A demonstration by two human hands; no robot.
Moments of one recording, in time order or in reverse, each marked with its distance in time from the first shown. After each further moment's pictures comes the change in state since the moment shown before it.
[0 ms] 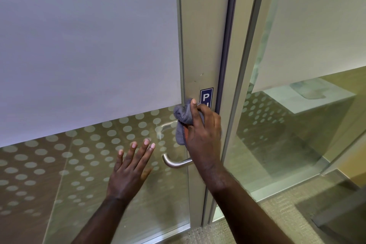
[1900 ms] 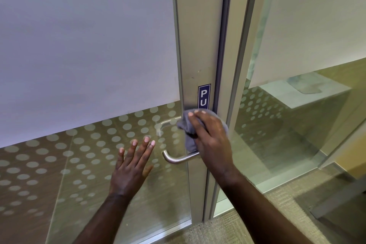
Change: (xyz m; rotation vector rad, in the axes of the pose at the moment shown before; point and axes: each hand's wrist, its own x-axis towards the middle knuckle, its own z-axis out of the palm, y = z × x) left_hand 0.000 0.005 -0.007 -0.003 0.004 -0.020; right_hand -0.019 0.024 -0.029 0.063 -0.141 -0.205
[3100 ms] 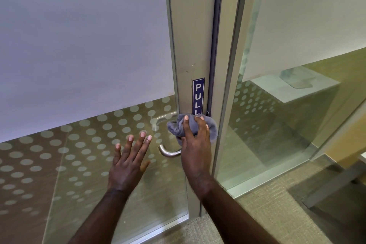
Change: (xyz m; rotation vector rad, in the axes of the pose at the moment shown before) left_hand 0.001 0.004 0.001 0.012 0.008 -0.020; right_hand -0.030 -0.037 0.041 -0.122 -0.126 0.484
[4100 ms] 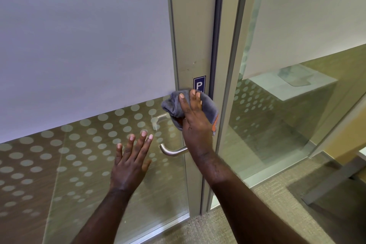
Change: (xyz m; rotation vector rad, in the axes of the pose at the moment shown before) left_hand -0.001 0.002 0.005 -0.025 0.044 0.015; right_hand 0.049 -0.008 -0.008 0.264 0.284 -0.292
